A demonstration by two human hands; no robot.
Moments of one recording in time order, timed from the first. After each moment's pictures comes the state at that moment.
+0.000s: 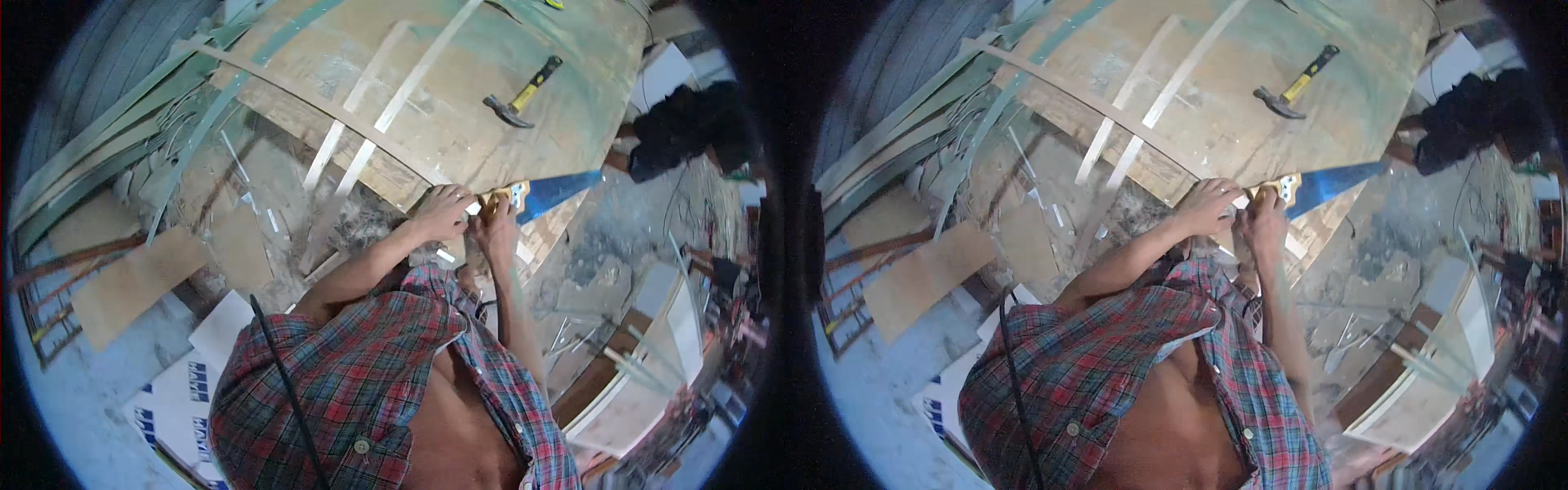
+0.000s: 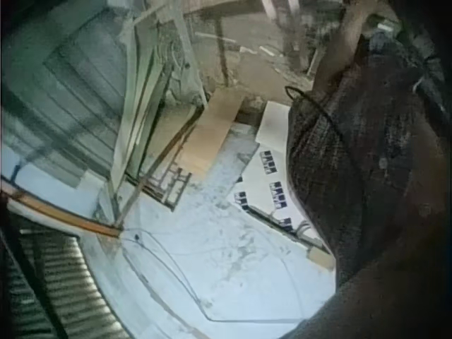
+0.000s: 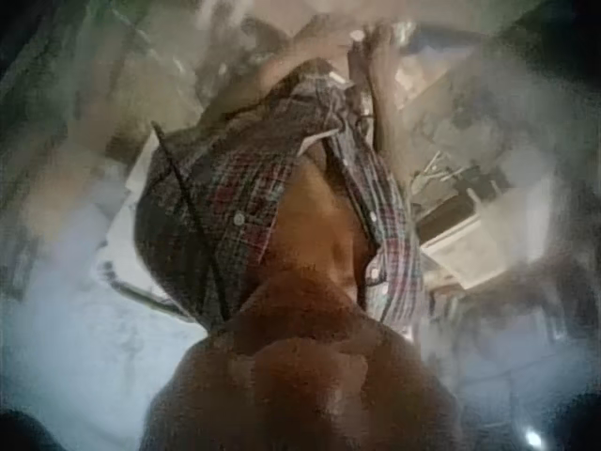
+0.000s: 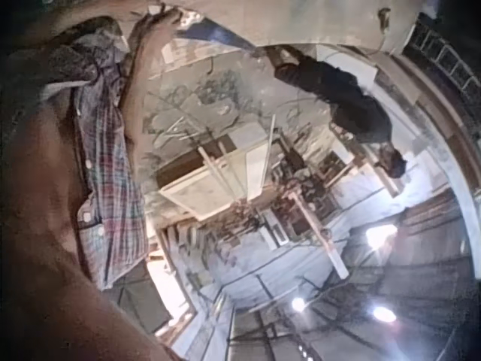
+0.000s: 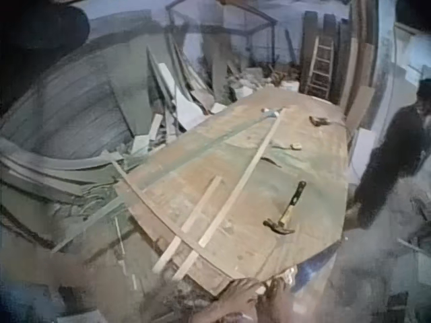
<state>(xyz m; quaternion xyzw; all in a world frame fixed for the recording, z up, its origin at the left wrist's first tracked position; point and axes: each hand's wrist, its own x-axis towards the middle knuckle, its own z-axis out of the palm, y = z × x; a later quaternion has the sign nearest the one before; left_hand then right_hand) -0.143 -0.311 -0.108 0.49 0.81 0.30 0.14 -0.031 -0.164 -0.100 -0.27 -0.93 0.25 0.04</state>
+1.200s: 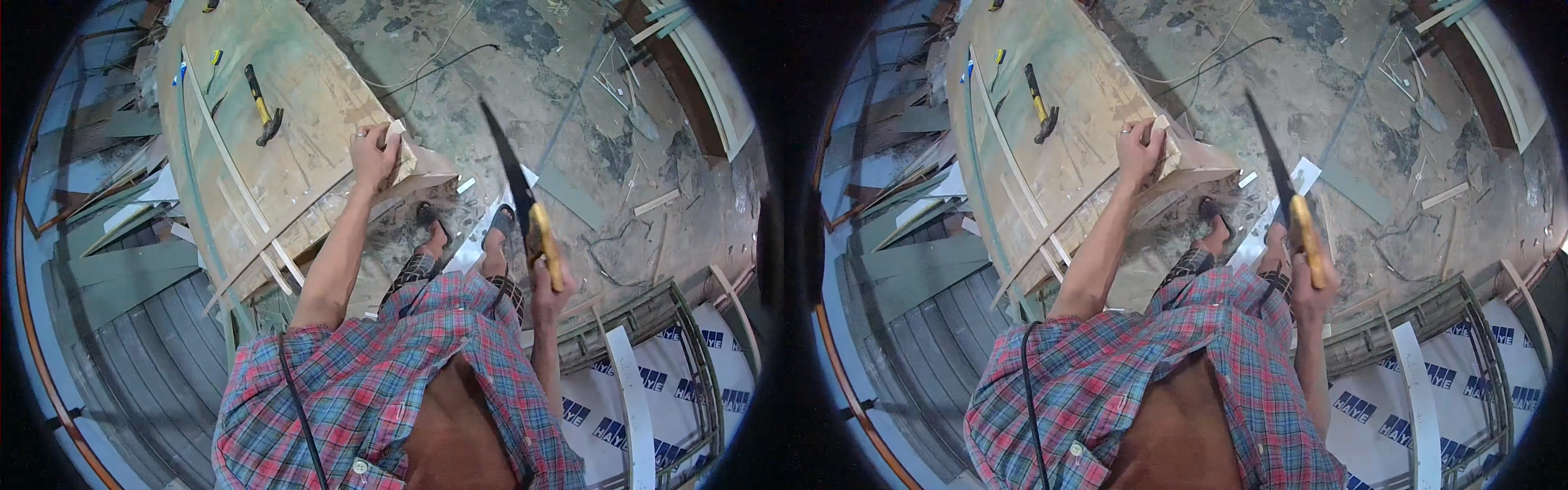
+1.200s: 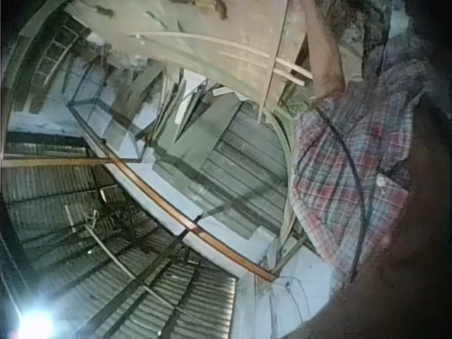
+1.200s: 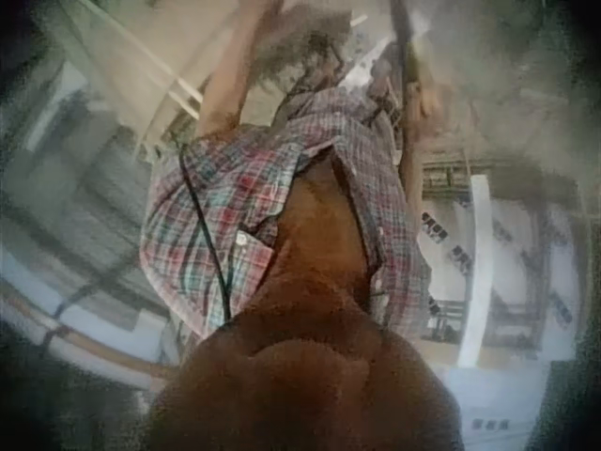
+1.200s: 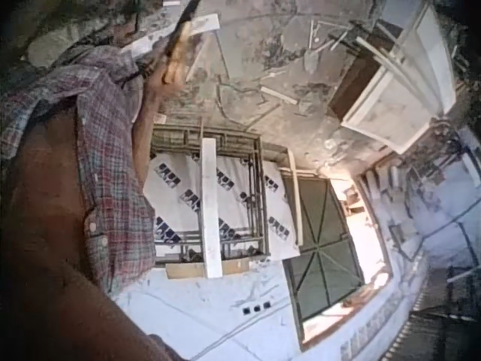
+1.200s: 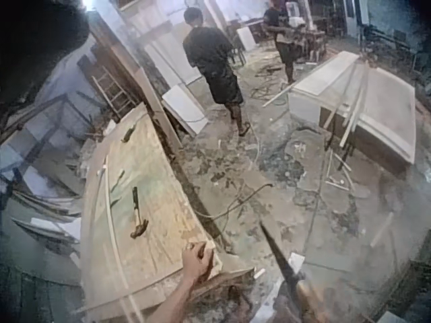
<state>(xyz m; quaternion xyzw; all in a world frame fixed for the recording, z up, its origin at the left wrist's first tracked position) 0.009 -0.158 -0.148 0.67 0.70 0.24 0.08 0.385 -0.343 -0.063 -0.67 -0.43 0.41 0.45</state>
